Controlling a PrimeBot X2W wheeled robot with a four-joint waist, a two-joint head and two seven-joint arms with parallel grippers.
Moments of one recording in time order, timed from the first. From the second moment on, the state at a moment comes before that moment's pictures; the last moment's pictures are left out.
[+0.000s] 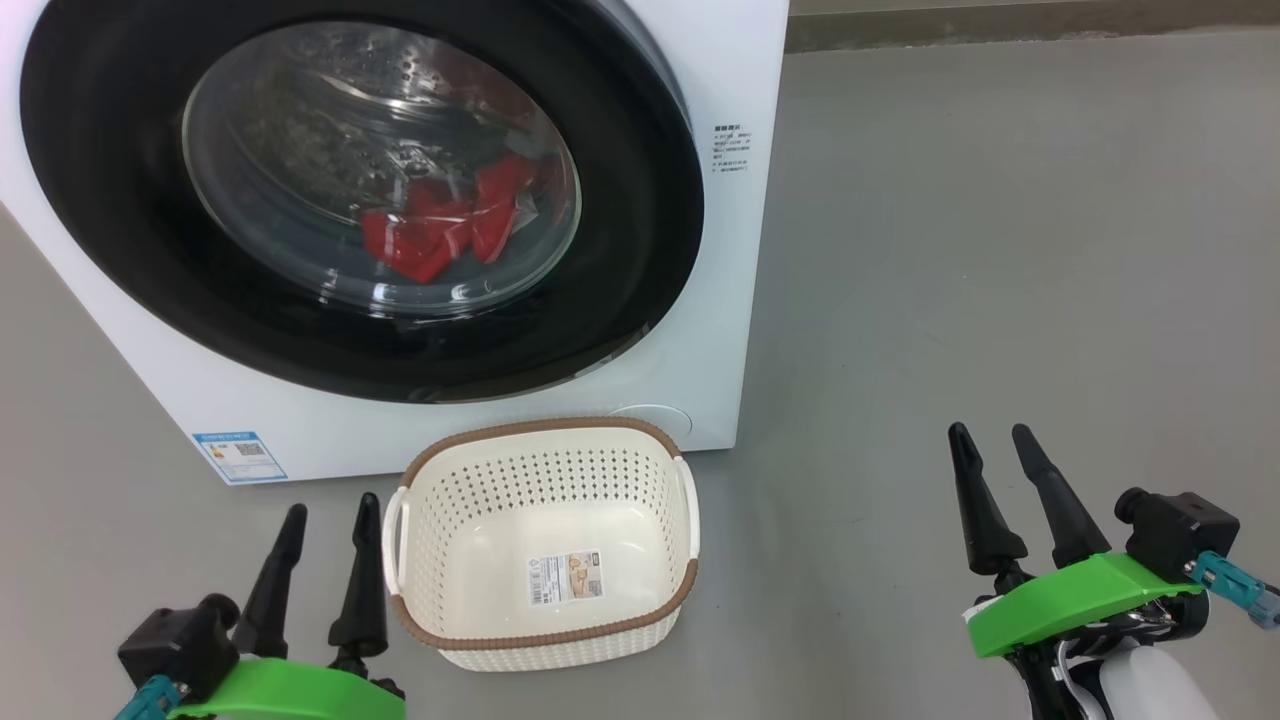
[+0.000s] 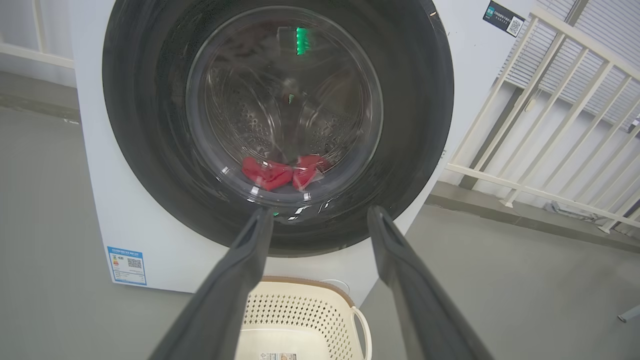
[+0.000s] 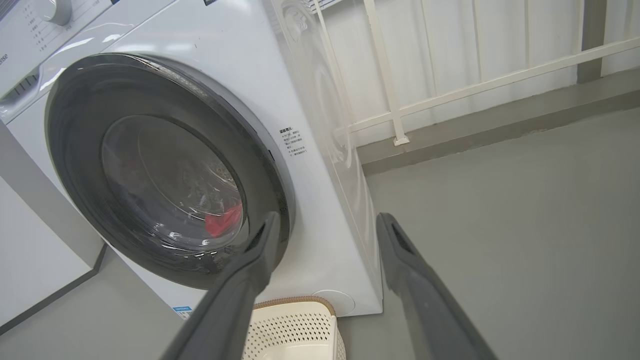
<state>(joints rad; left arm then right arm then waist) -0.11 0.03 0.01 0.23 -0.41 -0.09 -0.19 -0.13 -0.04 0.01 0.30 0.52 0.13 -0.19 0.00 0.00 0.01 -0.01</state>
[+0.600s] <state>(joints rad) -0.11 0.03 0.00 0.23 -0.21 -0.09 -0.24 -0.16 -0.04 0.03 0.31 0.34 0.13 -0.24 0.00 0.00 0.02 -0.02</state>
